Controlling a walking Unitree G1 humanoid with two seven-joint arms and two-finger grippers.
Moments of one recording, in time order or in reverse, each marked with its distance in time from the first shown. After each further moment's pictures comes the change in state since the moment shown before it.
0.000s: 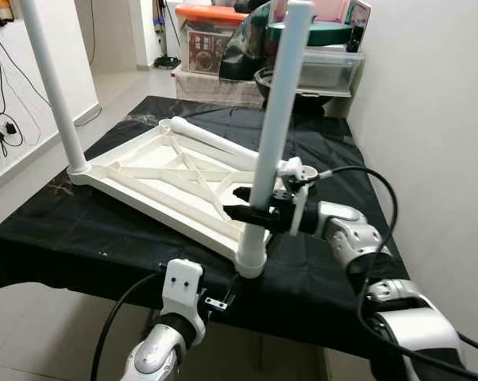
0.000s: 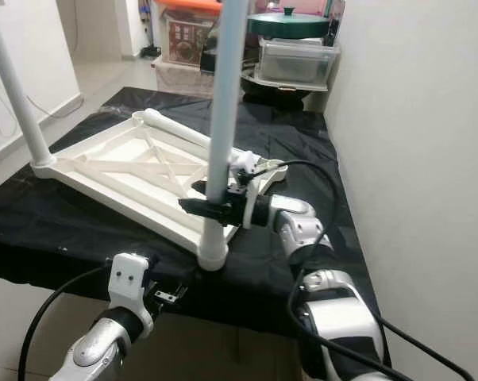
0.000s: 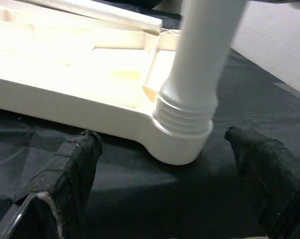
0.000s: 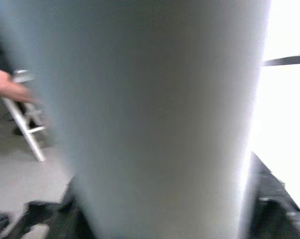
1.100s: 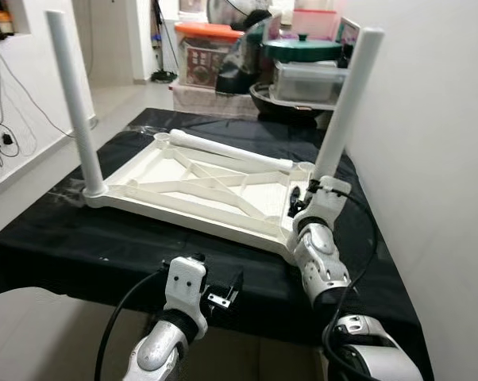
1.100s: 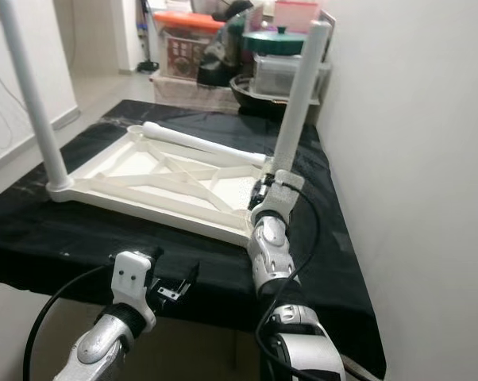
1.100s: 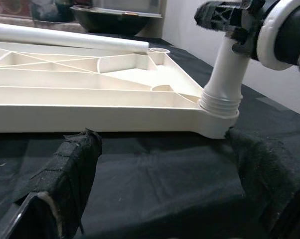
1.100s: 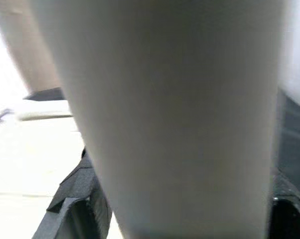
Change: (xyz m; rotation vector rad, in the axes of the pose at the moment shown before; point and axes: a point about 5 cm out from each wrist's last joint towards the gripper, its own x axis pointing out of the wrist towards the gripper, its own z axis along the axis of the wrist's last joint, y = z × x) left arm 0.009 0.000 0.004 0.060 -0.086 -0.043; right arm -0.030 -0.022 -0.032 0.082 -0.234 -1.129
